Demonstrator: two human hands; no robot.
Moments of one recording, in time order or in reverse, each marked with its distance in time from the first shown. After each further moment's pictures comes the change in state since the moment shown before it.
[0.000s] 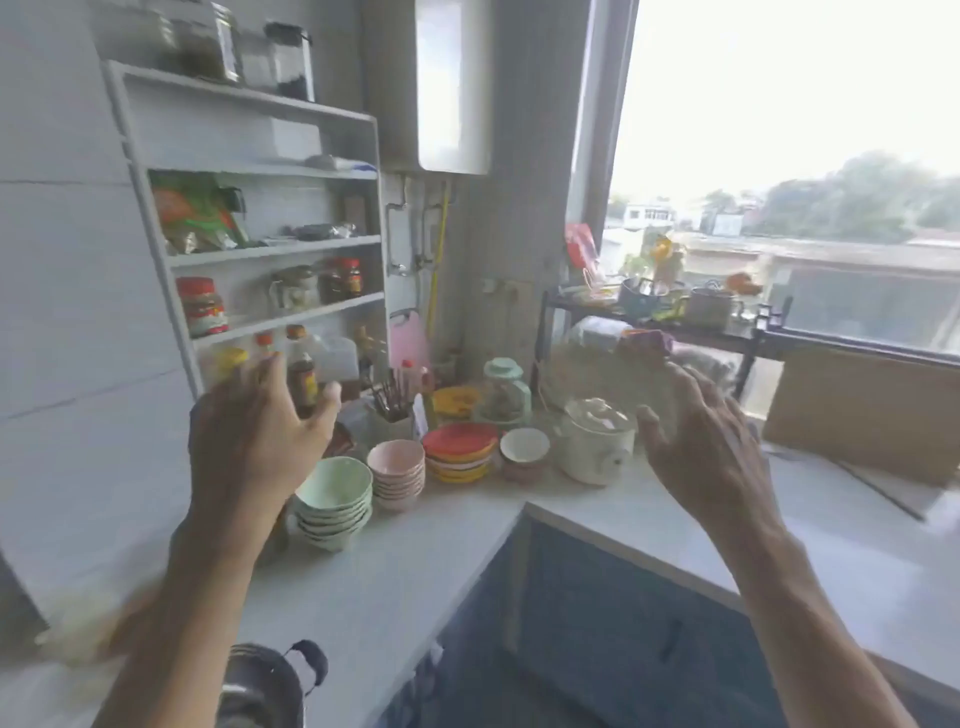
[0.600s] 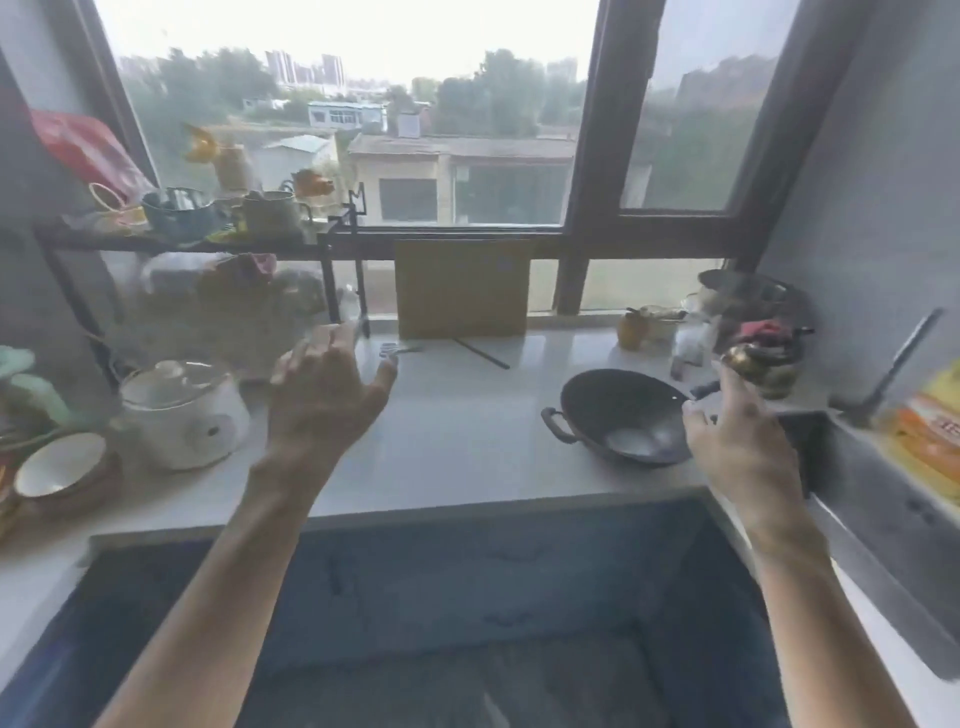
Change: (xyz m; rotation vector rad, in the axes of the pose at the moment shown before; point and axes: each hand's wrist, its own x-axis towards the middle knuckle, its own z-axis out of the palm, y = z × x) left_hand -0.175 0.524 0.188 -0.419 -0.397 0.613; right_hand -0.084 0.464 -0.238 -0.290 0.179 0.774
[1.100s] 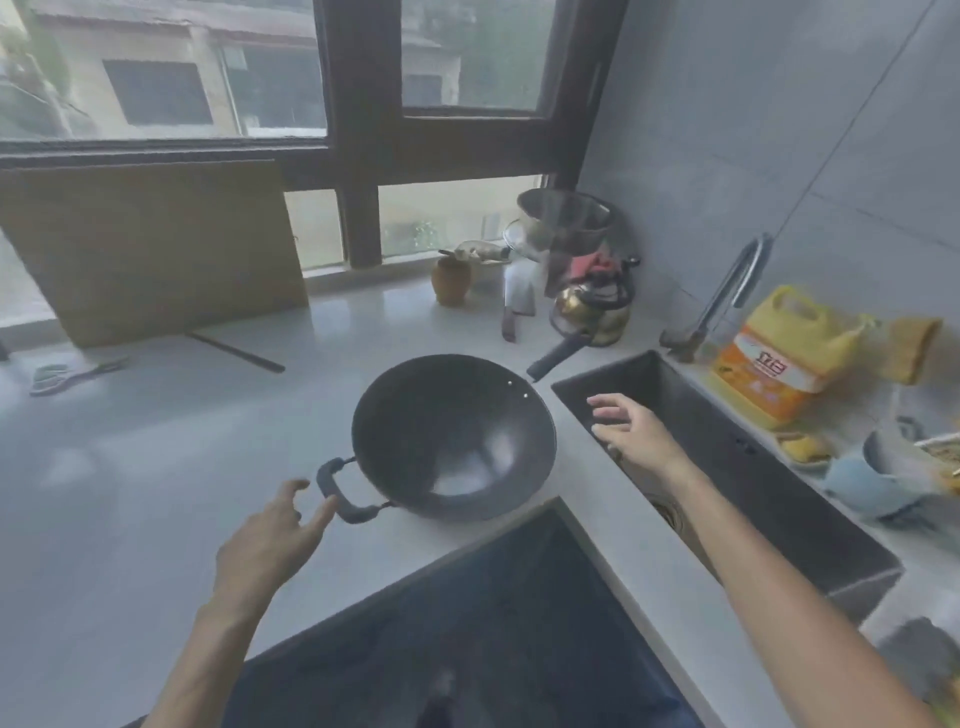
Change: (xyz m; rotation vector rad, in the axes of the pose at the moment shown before) left_hand 0.101 0.121 0.402 -0.165 -0.880 -0.165; right_hand 0.269 0.262 0.129 0.243 -0.346 0.394
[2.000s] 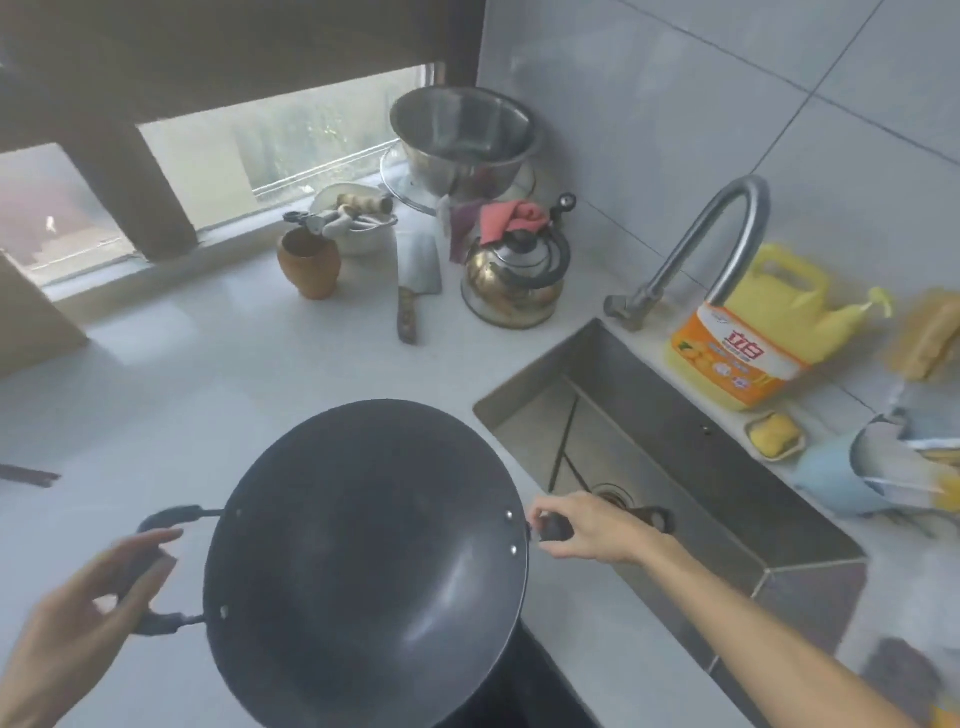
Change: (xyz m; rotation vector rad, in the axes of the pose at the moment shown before) left_hand 0.180 0.090 -0.012 -0.197 -0.183 0.212; right_hand 0.147 0.124 -0.028 -0.437 -0.623 -0.024
